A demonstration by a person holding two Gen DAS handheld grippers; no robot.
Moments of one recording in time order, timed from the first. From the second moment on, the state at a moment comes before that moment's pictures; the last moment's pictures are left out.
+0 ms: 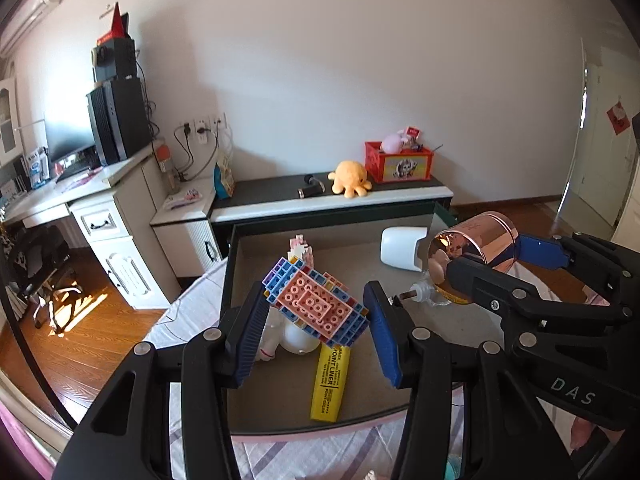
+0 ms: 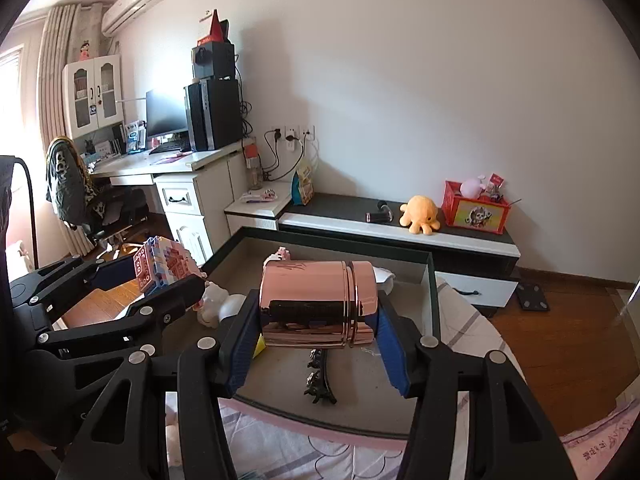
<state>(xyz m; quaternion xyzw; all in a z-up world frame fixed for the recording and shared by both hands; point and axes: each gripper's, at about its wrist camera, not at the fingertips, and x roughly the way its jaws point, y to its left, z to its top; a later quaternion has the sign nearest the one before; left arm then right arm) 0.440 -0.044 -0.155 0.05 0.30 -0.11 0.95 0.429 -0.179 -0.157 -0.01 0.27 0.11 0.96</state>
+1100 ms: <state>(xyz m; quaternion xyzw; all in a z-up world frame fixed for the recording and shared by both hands) 0.272 -0.002 -0.102 0.04 0.19 -0.03 0.98 0.302 -0.174 -0.130 0.02 0.24 0.10 0.97</state>
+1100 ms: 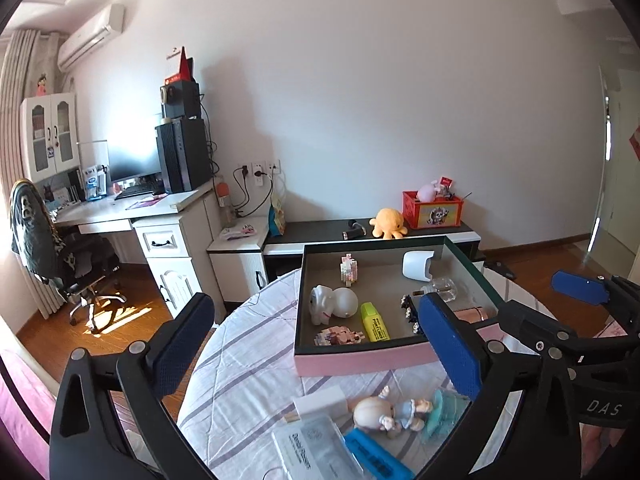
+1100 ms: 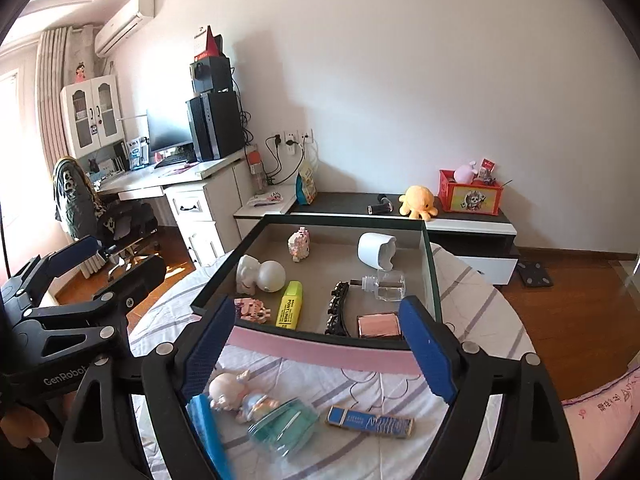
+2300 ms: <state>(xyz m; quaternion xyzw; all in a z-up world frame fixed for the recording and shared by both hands) 0.090 0.010 -0.044 0.02 0.09 -0.01 1.00 0.106 -0.160 -0.069 0.00 0.12 0.07 0.99</state>
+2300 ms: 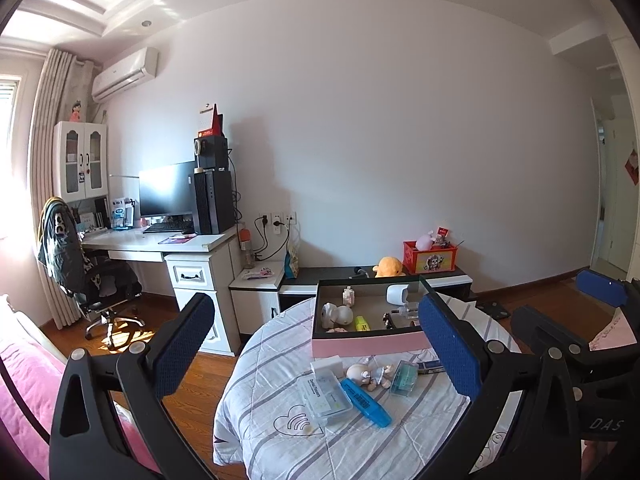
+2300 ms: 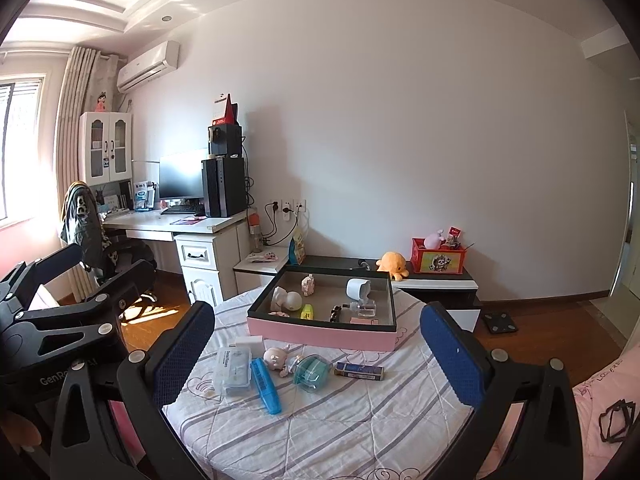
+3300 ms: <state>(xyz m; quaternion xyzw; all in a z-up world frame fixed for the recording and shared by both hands) 0.124 0.000 -0.066 0.01 0.13 -0.03 0.99 0.121 -0.166 -0.084 0.00 0.13 0.03 0.99</state>
